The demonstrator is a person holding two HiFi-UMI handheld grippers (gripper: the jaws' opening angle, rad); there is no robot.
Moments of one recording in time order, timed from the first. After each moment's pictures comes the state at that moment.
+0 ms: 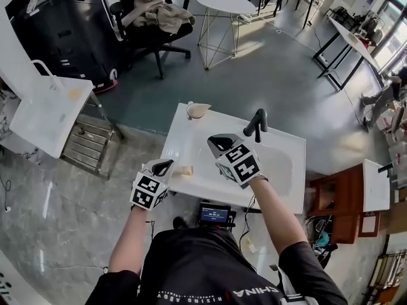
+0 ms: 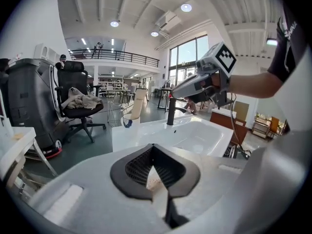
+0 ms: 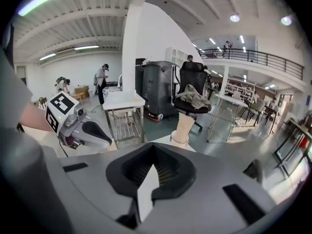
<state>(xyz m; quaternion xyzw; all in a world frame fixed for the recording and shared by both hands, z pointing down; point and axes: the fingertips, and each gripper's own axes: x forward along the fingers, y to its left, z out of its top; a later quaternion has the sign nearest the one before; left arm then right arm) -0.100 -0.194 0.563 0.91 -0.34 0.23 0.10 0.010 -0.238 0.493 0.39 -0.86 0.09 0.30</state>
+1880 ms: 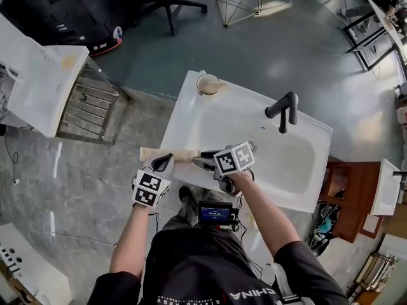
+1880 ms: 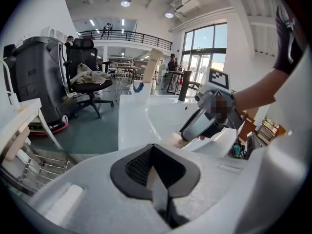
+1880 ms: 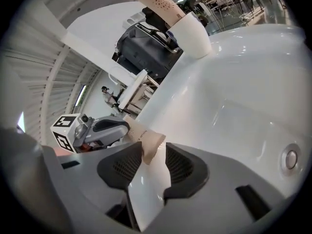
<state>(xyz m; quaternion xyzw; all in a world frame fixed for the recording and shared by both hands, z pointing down) -0.123 -0.199 0.668 0.86 -0.37 0.30 0.18 -0.046 -0.195 0.698 0.21 -0.80 0.50 0.24</state>
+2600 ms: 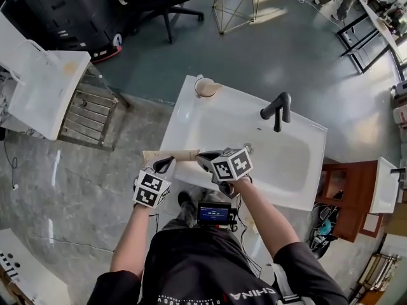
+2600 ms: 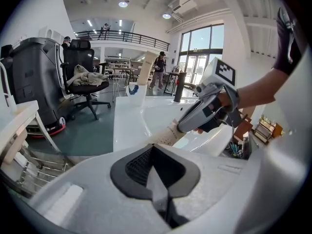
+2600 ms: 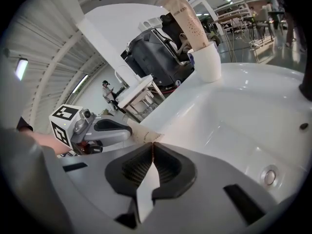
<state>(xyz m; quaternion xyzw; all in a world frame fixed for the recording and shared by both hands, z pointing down) -0.116 -0.189 0.659 0.87 -0.36 0.30 0.18 -0.042 -0.194 0.671 0.25 -0.84 0.41 0.26</state>
